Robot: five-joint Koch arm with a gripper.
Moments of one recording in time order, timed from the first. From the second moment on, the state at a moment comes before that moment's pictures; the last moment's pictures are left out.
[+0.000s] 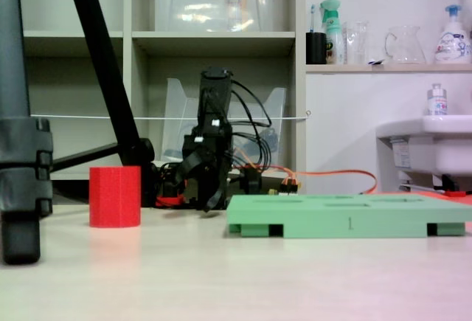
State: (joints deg) arm 4.6 128.6 174.5 -8.5 51.0
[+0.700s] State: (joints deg) arm 22.9 105.2 80.1 73.7 83.3
